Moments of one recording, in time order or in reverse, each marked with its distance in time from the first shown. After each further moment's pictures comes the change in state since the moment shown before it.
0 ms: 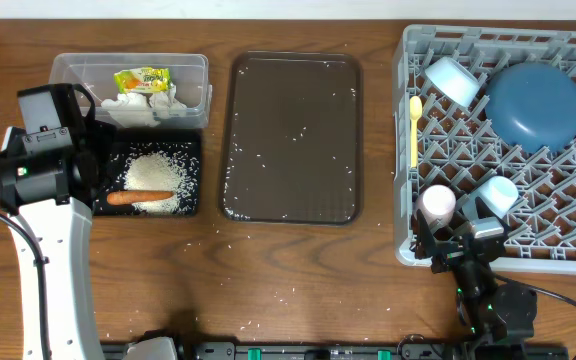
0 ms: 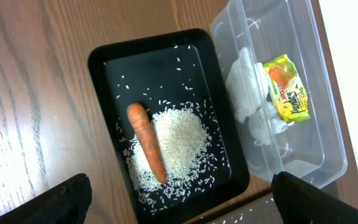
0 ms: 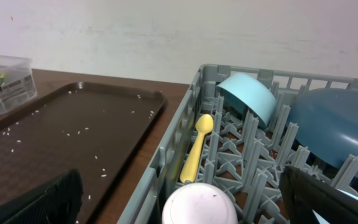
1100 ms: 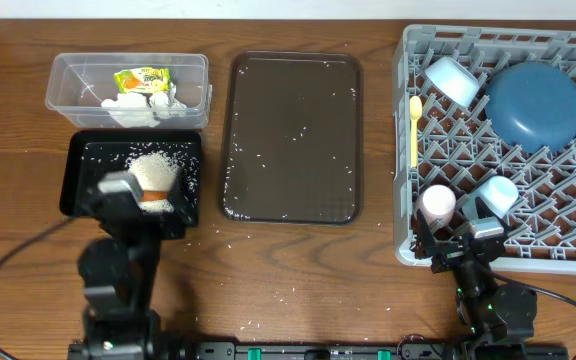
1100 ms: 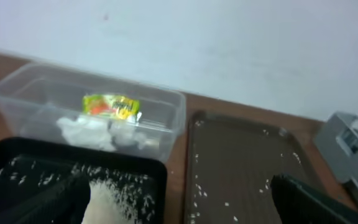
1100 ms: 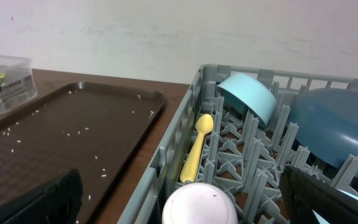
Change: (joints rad) left arm -0.175 -0.890 -0.959 0.933 0.351 0.844; right arm 0.000 0.000 0.000 0.000 0.000 0.000
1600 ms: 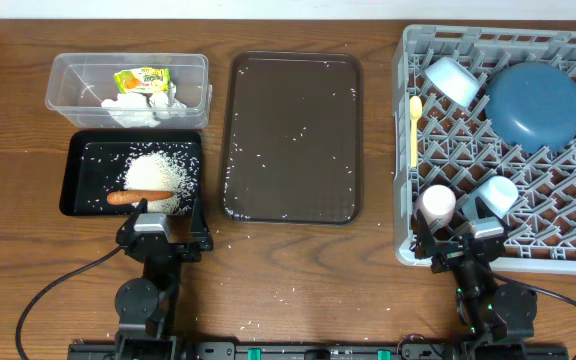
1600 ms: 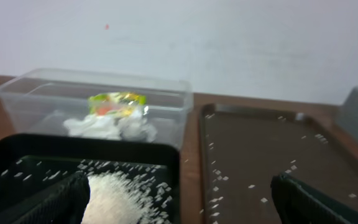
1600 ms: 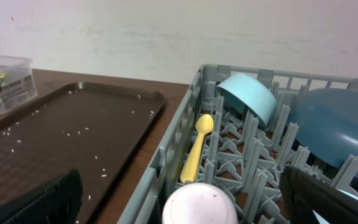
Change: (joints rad) left arm -0.118 -0.364 -0.361 0.112 -0.156 0.111; right arm 0.000 0.000 0.000 0.000 0.000 0.000
